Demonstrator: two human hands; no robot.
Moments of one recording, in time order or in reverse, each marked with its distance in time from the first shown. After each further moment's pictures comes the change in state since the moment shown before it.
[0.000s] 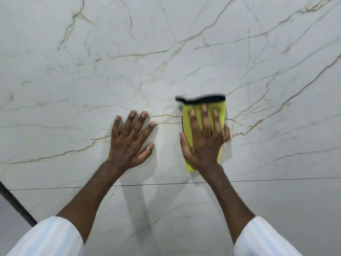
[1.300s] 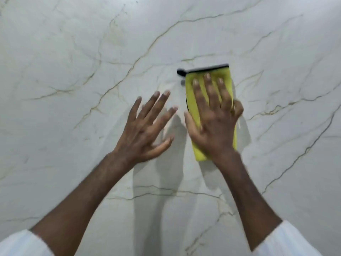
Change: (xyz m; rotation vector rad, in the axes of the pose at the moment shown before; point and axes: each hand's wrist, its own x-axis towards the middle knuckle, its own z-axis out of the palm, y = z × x) left_hand 0.250 -0.023 -0.070 -0.038 0.098 -0.006; right_hand 0.260 0.048 -0.039 -0.027 0.070 -0.131
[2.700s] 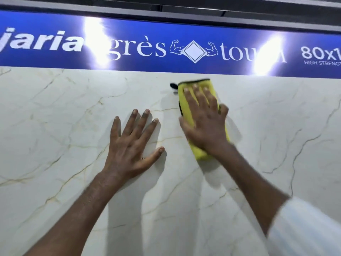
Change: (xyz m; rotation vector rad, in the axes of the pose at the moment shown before) left_hand 0.149 -0.054 0.028 0.144 0.166 -0.081; right_hand 0.185 0.077 -0.013 -0.045 0.010 -0.015
